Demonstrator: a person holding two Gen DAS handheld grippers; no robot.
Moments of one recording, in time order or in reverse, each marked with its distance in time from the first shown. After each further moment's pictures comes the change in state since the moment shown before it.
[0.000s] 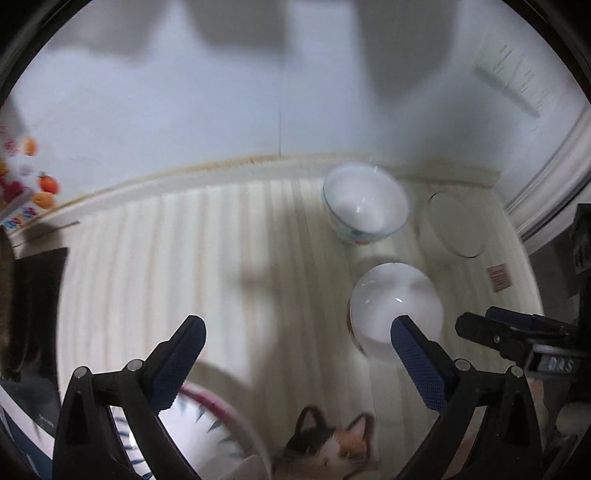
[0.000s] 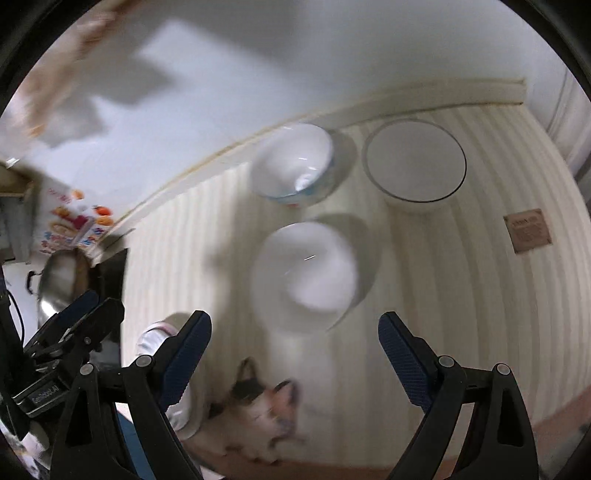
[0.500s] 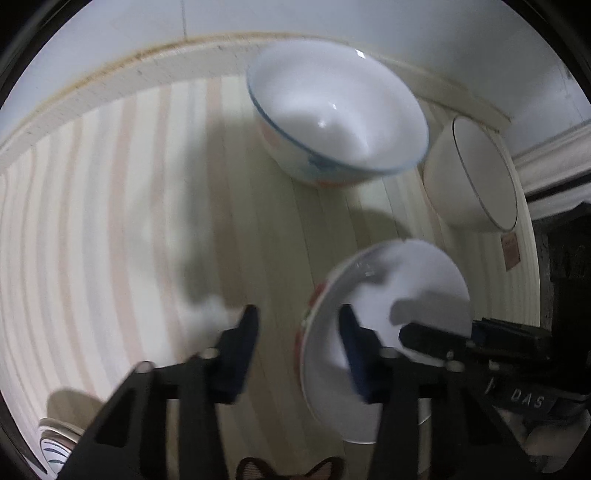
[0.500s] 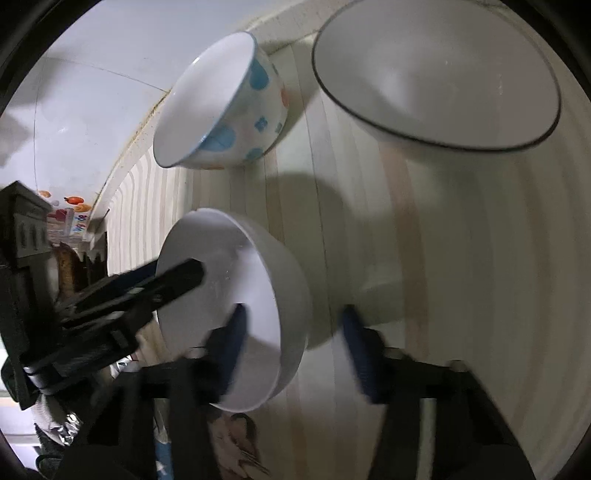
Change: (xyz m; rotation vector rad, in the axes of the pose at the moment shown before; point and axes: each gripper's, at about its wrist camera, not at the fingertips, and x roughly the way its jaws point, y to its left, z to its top) left arm 0.125 -0.031 0.006 0.015 0.306 -0.186; right arm 0.122 -0.062 0.027 0.070 0.238 0.118
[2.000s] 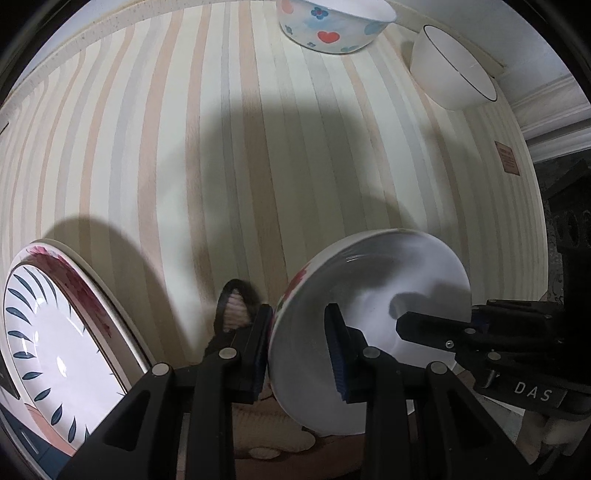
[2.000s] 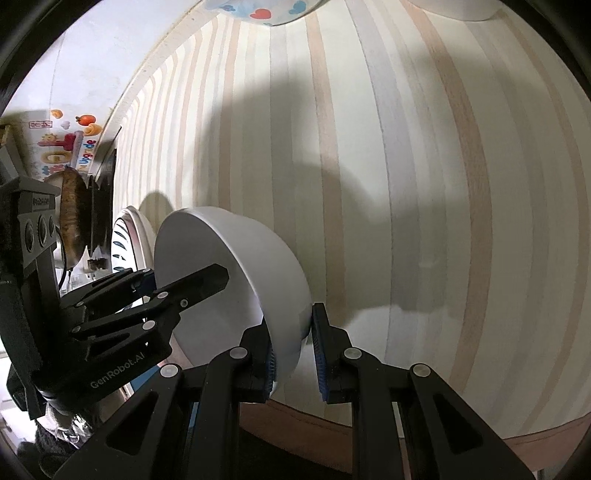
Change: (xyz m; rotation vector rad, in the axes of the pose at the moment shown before) left arm -0.016 -0.006 -0.114 -0.051 0.098 0.051; right arm 0.032 0.048 -0.113 -0.062 0.191 -0.003
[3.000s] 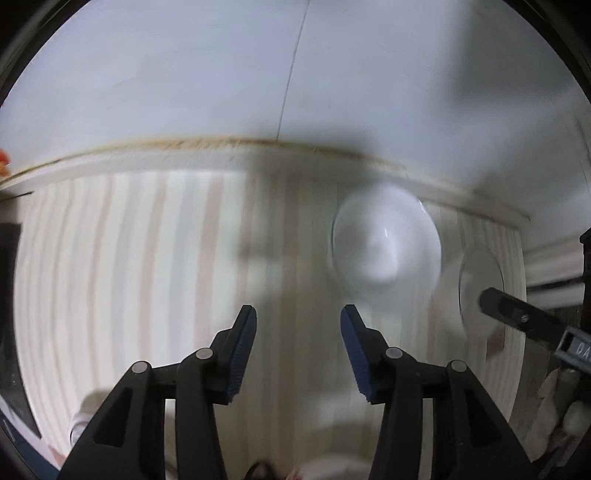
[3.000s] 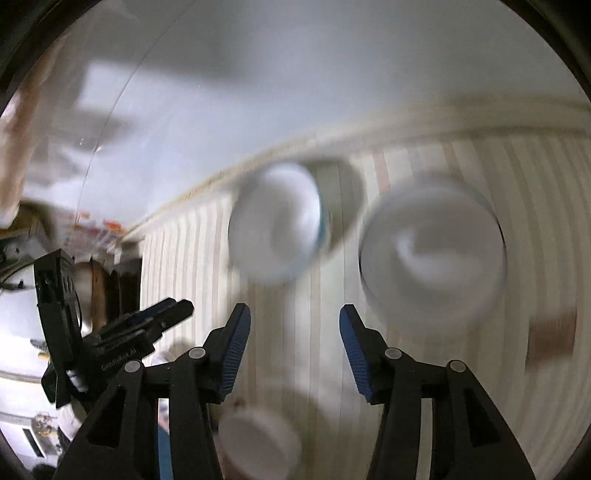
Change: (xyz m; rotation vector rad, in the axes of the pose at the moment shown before) left arm -0.068 0.041 0.180 -0.178 -0.226 0.007; right arm -0.149 -0.003 0.162 -0.052 -0.289 0.000
